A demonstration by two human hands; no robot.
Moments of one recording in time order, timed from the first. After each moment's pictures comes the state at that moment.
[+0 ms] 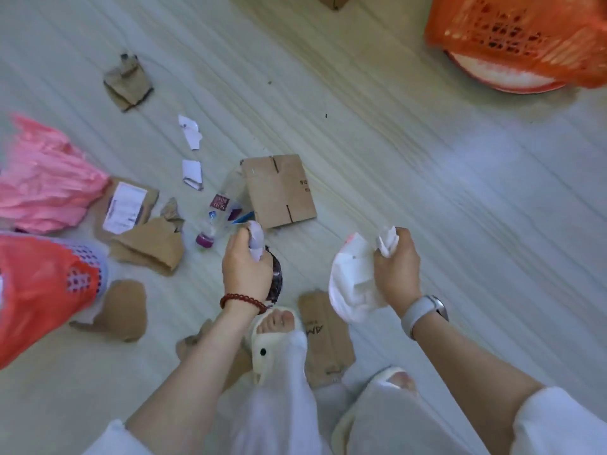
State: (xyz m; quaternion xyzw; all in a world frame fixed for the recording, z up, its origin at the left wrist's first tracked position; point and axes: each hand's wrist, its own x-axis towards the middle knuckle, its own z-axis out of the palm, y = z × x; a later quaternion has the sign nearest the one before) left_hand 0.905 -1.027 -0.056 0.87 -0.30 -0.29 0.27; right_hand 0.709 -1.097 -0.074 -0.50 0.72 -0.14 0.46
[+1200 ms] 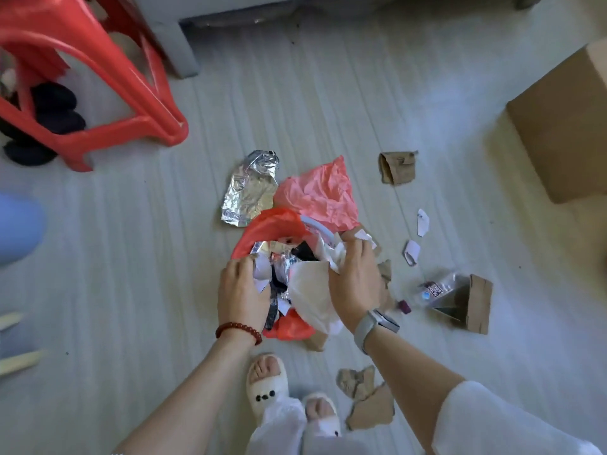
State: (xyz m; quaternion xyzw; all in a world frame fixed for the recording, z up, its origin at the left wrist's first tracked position) left_hand 1.385 -0.750 0.114 0.93 -0.17 -0.19 0.27; right_hand 1.297 -0.885 0.122 -0.84 0.47 -0.02 0.28
